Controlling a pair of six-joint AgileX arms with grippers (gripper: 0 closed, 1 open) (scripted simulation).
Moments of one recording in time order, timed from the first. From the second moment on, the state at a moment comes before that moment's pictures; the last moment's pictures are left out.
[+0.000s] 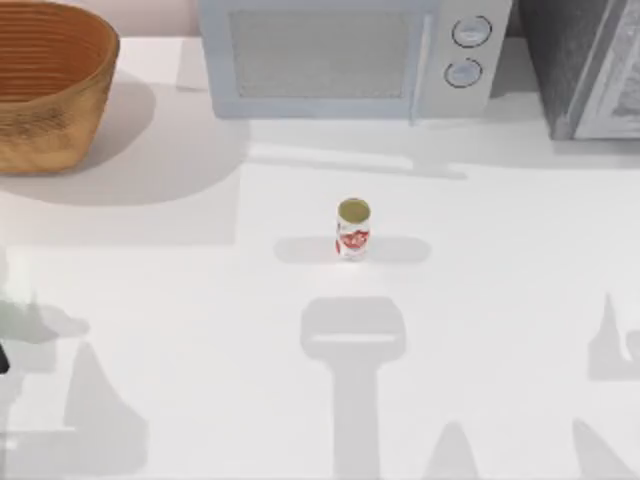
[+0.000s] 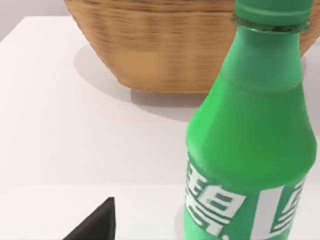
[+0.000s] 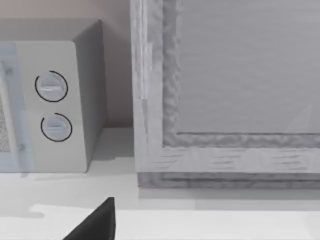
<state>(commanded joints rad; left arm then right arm) 0.47 1.86 -0.03 1.65 0.50 0.12 0.00 0.00 0.00 0.00 0.00 0.00</state>
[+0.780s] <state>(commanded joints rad) 0.50 1.99 -0.01 1.76 0.52 0.13 0.00 0.00 0.00 0.00 0.00 0.00</state>
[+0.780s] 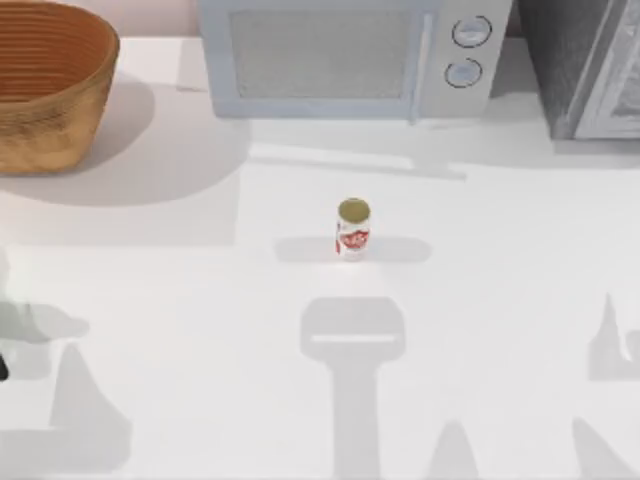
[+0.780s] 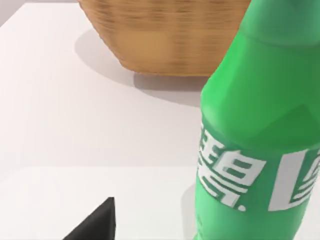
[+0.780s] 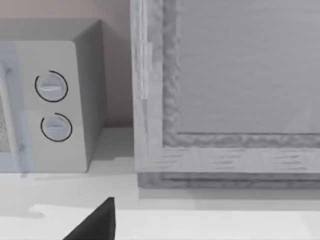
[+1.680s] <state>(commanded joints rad) 0.36 2.06 0.19 1.65 0.39 0.09 0.00 0.00 0.00 0.00 0.00 0.00</state>
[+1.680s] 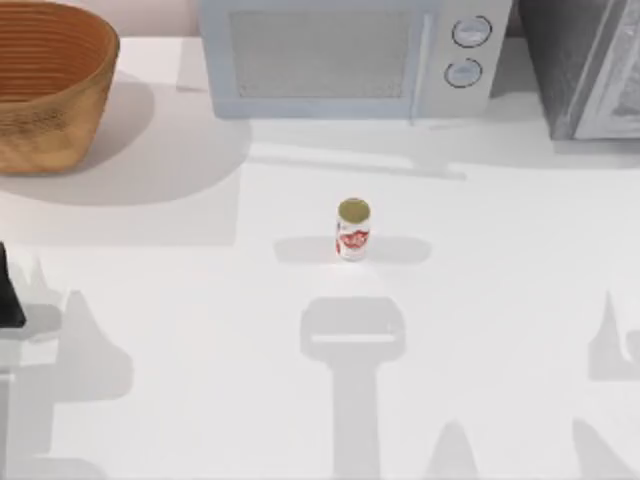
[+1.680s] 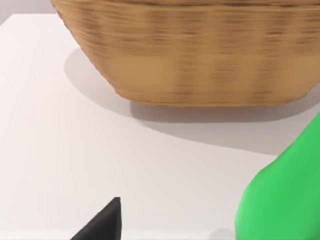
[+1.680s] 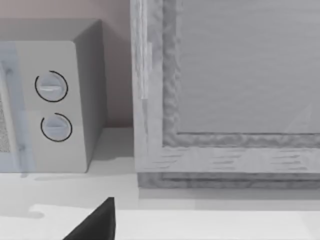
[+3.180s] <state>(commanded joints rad) 0.38 1.98 0.27 1.61 0.35 0.10 0.00 0.00 0.00 0.00 0.00 0.00</state>
